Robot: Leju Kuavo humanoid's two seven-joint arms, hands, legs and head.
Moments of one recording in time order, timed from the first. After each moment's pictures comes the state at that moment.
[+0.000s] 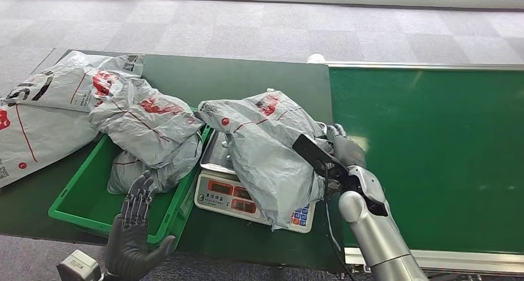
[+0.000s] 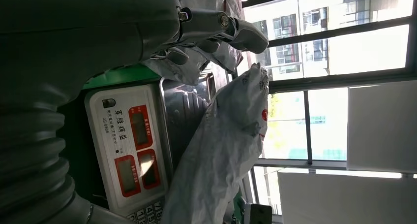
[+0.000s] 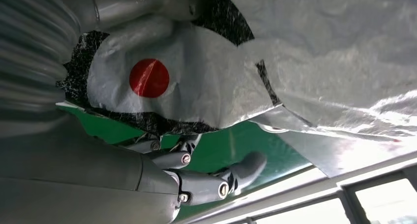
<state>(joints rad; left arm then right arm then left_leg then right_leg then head) 0.33 -0.16 -0.08 -1.77 -0.03 -0.26 -0.57 -0.36 -0.01 0.22 -1.16 1.05 0.06 0.20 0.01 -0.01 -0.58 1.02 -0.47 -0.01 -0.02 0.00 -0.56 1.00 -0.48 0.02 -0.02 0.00</state>
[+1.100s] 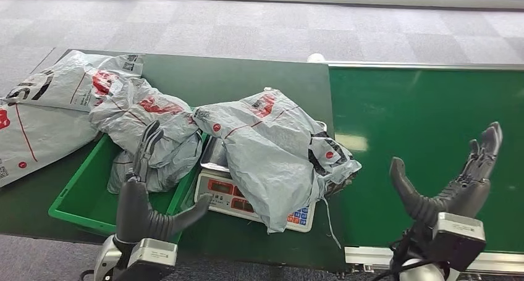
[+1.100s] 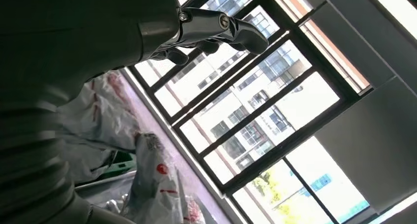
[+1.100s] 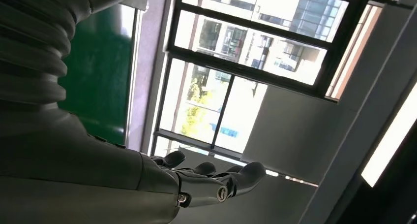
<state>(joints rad) 0.08 -0.17 -0.38 -1.92 -0.74 0.13 -0.37 0.15 0.07 0.00 -1.95 0.47 -0.46 -0.52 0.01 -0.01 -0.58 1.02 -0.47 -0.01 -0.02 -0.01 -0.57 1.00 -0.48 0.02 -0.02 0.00</state>
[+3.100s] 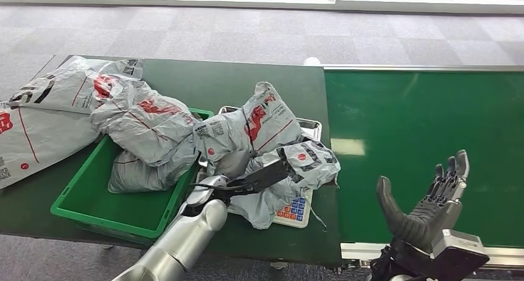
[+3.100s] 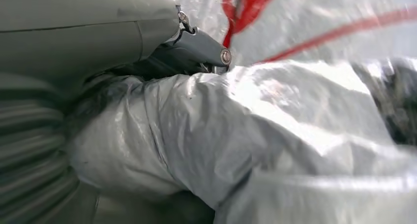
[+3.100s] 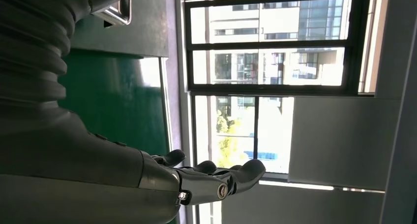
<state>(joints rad) -0.52 -0.30 -0.38 -0.74 -0.89 0.00 0.02 0.22 0.02 0.18 -1.89 0.18 -0.63 -0.58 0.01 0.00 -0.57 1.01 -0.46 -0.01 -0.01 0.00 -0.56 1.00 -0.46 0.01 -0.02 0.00</state>
